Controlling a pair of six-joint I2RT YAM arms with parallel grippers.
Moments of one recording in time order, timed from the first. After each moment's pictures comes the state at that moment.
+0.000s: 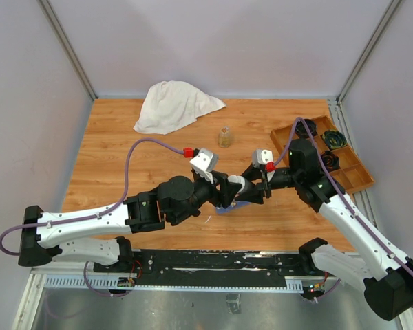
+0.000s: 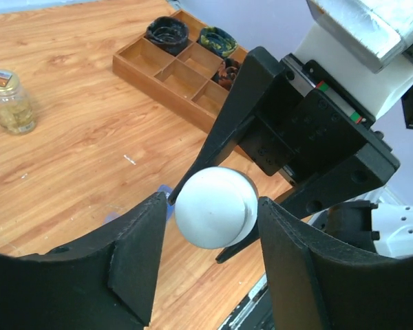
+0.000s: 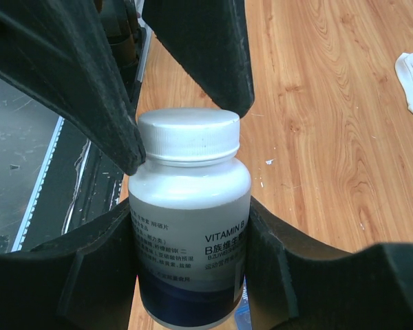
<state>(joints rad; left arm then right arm) -1.31 1.08 0.95 0.02 -0.52 -0.41 0.47 0.95 0.82 -0.32 -1.09 -0.45</state>
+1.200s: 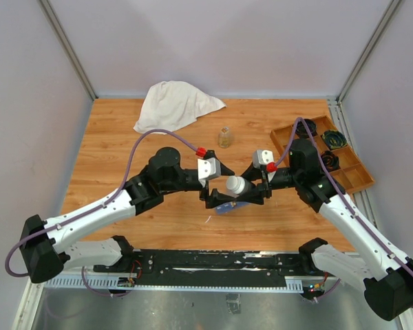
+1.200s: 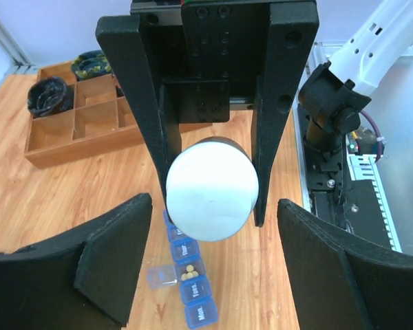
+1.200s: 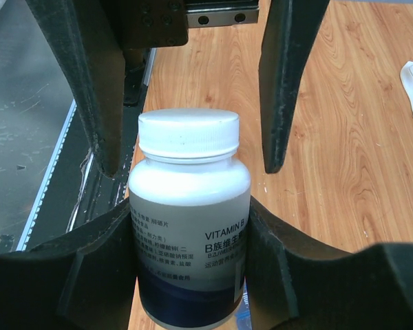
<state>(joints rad) -0.92 1.11 0.88 0.11 0.56 0.17 0.47 0.95 0.82 -0.31 -1.11 -0.45</state>
